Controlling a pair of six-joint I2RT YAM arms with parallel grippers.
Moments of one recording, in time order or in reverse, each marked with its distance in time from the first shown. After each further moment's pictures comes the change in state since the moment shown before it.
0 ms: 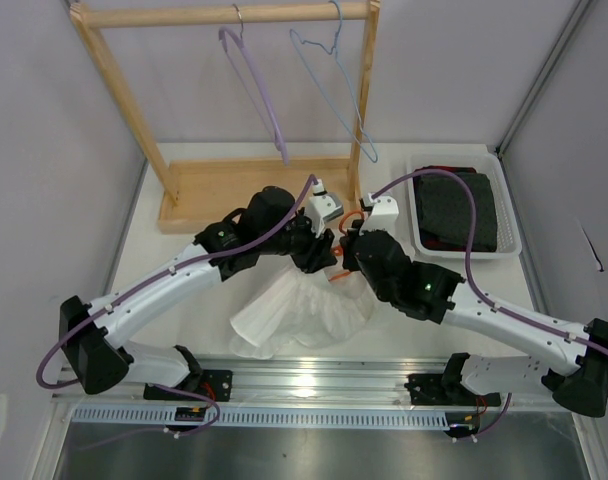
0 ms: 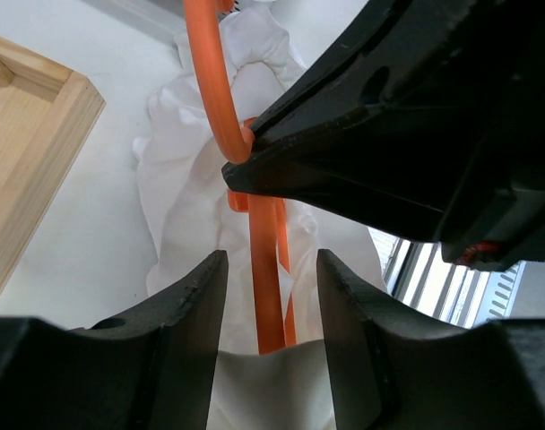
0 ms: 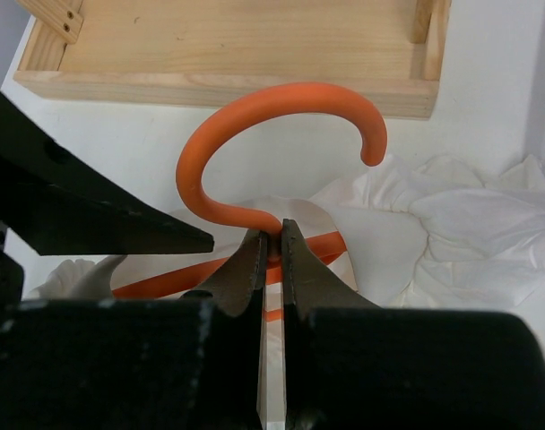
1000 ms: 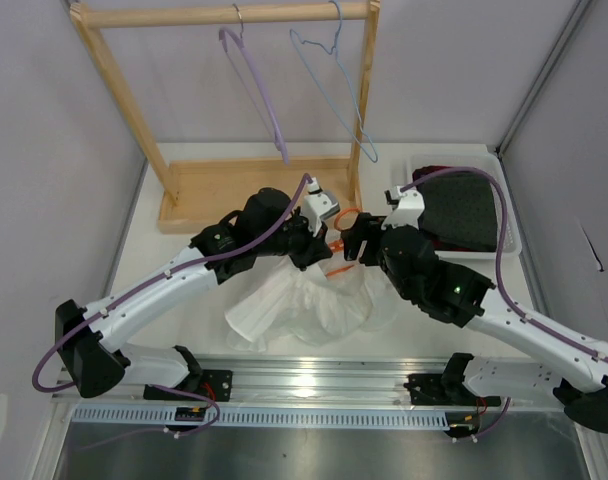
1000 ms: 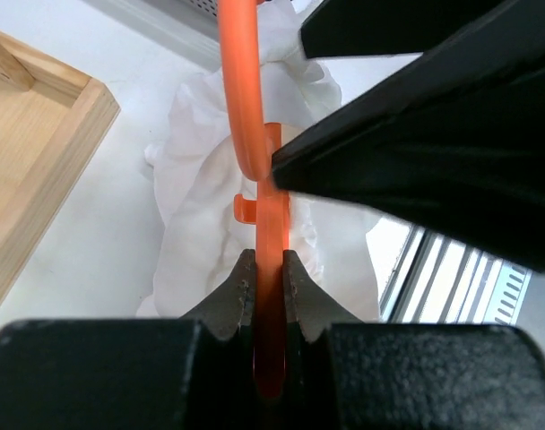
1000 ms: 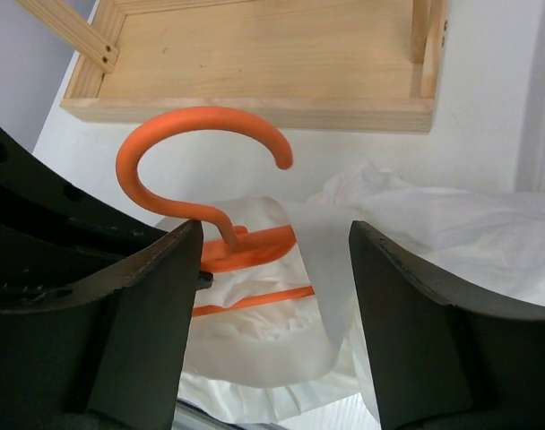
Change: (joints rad) left arm -0.006 -0.024 -0.019 0.030 -0.038 -0.027; right arm -0.054 -0.104 0.020 -0.044 -0.060 0.002
